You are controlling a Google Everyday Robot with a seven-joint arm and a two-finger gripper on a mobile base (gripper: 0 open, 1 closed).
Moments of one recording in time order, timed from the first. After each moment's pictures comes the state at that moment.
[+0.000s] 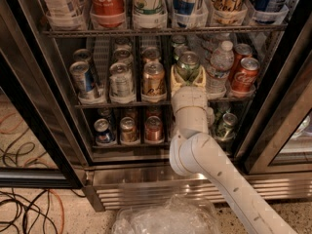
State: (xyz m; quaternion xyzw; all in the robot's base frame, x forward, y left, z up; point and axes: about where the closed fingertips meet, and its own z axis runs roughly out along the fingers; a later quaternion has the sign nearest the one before) arm 0.652 -0.119 0.868 0.02 0.61 -0.02 0.79
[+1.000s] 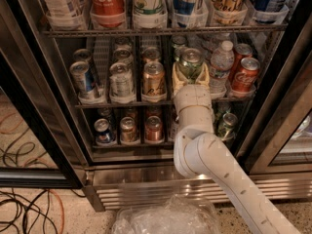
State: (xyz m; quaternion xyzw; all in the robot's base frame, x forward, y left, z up) arm 0.642 -0.118 0.885 0.01 0.60 -0.01 0.80
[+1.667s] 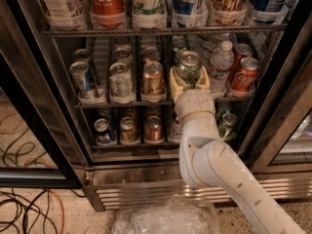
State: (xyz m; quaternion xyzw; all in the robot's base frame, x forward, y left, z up) arm 0.615 -0.108 0.891 -0.02 0.61 0.01 0.79
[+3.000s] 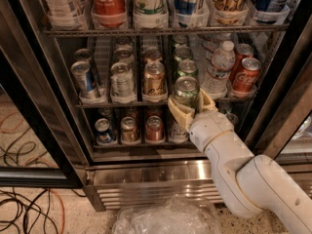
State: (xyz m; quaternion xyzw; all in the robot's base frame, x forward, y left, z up) arm 0.549 -0.092 0.860 -0.17 0.65 0.12 0.74
